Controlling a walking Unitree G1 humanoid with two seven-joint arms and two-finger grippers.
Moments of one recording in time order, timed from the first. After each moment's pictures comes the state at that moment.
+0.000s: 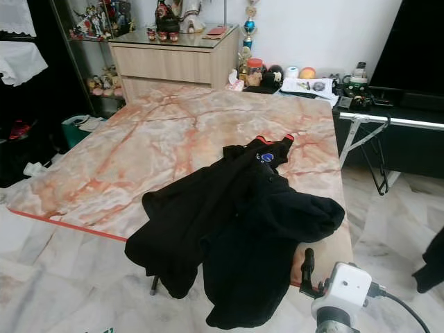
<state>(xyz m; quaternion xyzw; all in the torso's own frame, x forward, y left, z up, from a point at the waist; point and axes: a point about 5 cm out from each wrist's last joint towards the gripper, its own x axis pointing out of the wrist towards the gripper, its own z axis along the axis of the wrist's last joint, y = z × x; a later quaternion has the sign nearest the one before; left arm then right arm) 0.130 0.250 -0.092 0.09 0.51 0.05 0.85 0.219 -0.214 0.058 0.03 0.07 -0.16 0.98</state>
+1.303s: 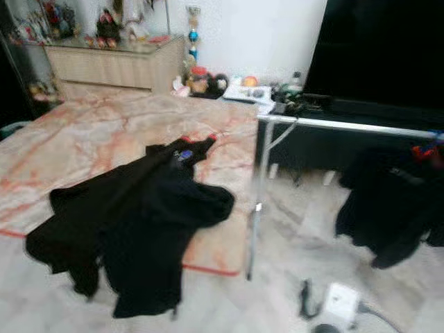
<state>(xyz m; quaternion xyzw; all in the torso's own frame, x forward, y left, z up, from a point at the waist) 0.102 0.252 -0.100 0.09 0.55 0.05 0.83 0.216 -0.216 -0.036 0.05 0.27 -0.15 0.95</state>
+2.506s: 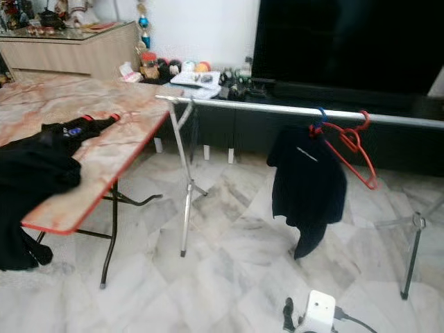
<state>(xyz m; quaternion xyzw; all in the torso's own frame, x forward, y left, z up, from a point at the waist) 0.126 0.258 -0.092 0.12 0.53 0.05 0.84 0.205 -0.229 -0.058 0.05 0.32 -0.18 0.93</state>
